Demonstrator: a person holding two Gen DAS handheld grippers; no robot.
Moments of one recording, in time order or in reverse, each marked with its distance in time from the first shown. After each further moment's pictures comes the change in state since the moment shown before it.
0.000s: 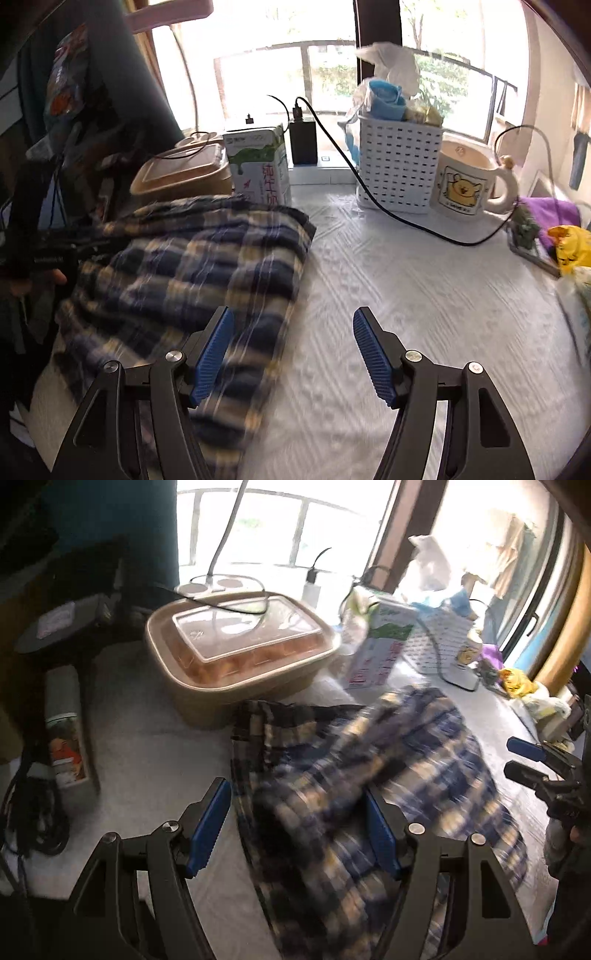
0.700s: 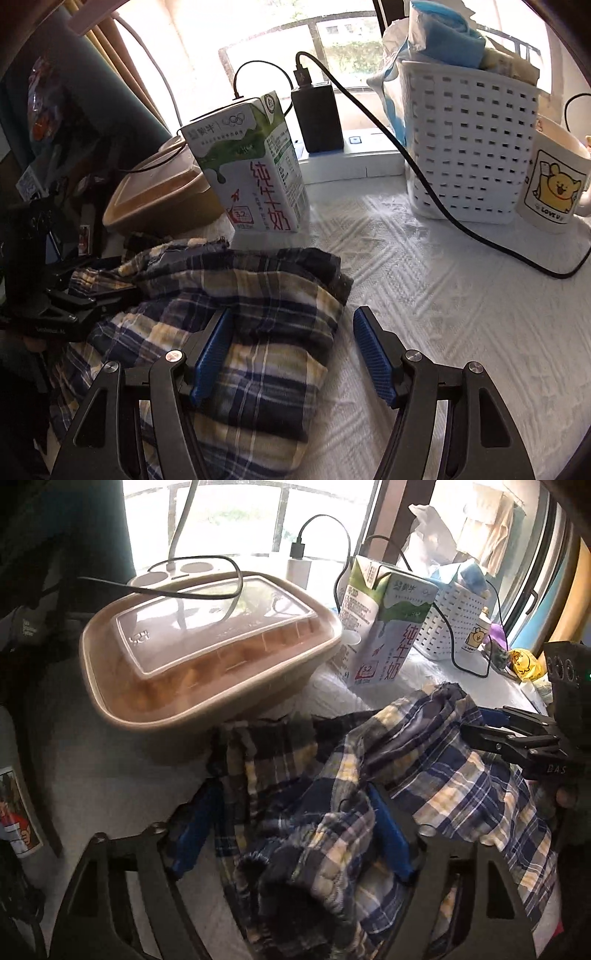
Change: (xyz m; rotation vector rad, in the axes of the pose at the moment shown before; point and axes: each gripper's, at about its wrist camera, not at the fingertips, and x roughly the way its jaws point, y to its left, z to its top) left arm 0.052 -0.008 0.017 0.088 0.027 -0.021; right arm 0.096 -0.003 0.048 0.050 0.062 0.158
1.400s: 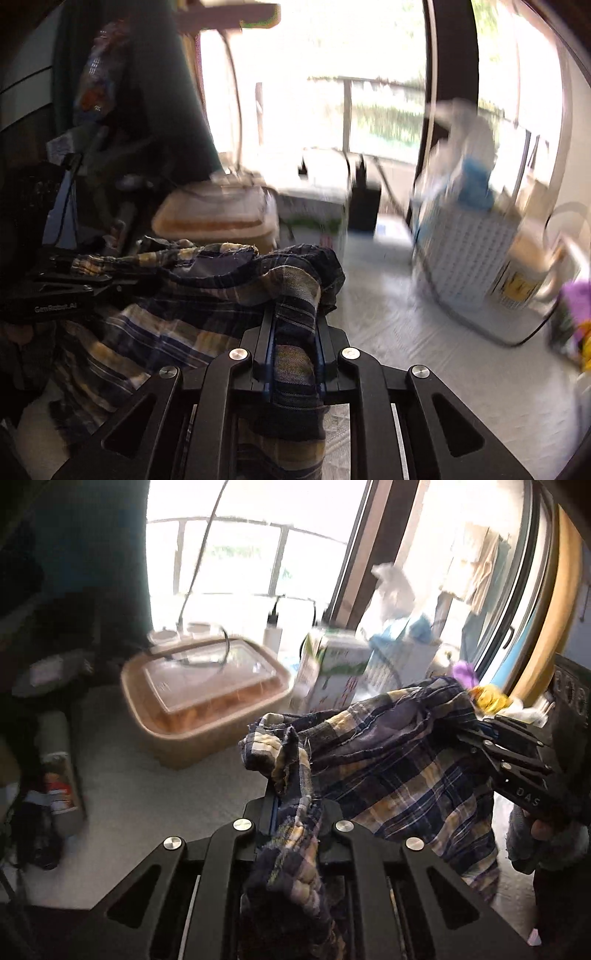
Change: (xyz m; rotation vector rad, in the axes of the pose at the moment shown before) left arm -0.082 -0.027 -0.006 -0.042 -0.179 -0.041; right arm -0.071 0.102 0.003 -0.273 -0.242 -0.128
